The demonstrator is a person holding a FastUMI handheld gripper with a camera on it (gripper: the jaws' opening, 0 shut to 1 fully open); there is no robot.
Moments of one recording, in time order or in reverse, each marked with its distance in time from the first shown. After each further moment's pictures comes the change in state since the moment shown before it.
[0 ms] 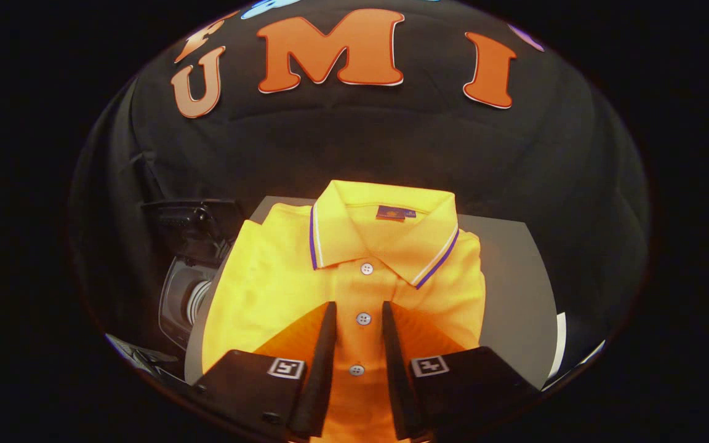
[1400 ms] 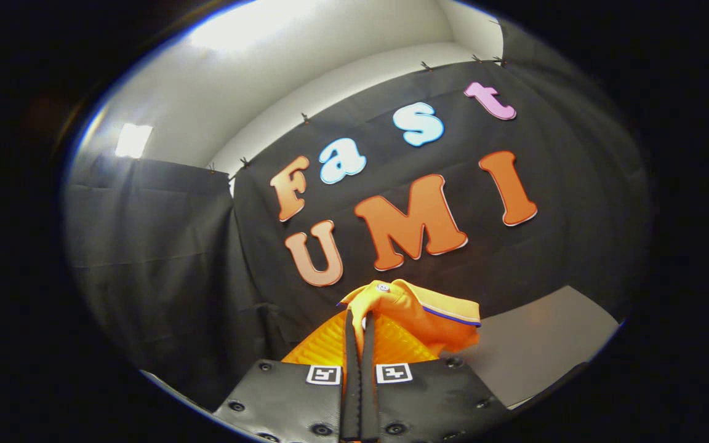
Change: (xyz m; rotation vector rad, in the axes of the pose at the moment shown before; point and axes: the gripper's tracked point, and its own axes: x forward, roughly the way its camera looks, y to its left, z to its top) arm -0.241 0.083 0.078 0.167 -0.921 0.490
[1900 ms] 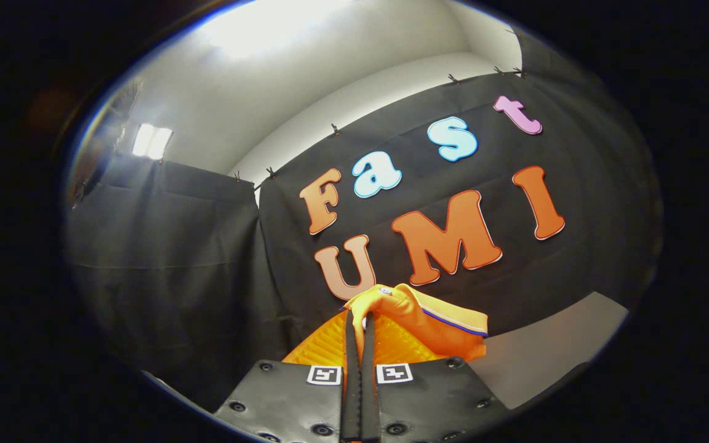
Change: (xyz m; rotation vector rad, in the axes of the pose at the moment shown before) arm 0.032 0.097 0.008 -0.040 -0.064 0.056
